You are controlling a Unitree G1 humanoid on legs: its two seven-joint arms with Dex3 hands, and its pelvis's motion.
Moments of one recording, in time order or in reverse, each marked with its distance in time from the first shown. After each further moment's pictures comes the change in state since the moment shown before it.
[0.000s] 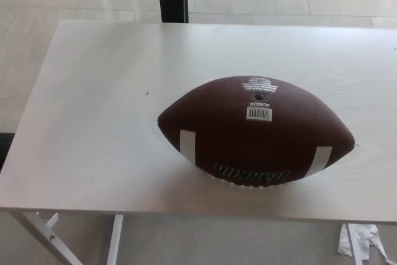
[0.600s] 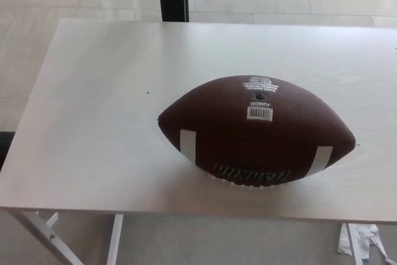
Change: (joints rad) left_arm -0.340 0.134 0.199 -0.373 -0.151 0.092 -0.001; right_arm -0.260 -0.016 -0.319 -0.370 0.209 0.121 -0.035
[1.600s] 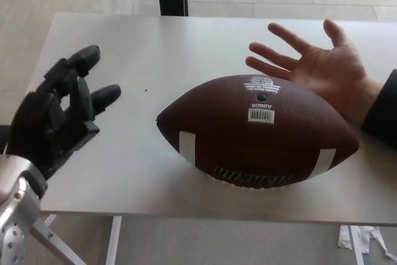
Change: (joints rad) left_arm -0.184 -0.418 -0.636 -0.533 -0.042 0.247 0.106; right_arm -0.080 0.457 0.560 -0.537 -0.009 0.261 -0.190
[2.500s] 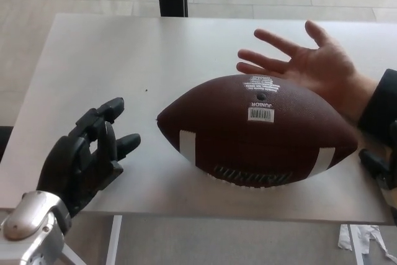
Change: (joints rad) left_arm 0.088 -0.055 -0.081 0.043 0.060 0.001 0.014; right_arm 0.239 0.170 0.158 -0.036 -0.083 -0.072 -0.066
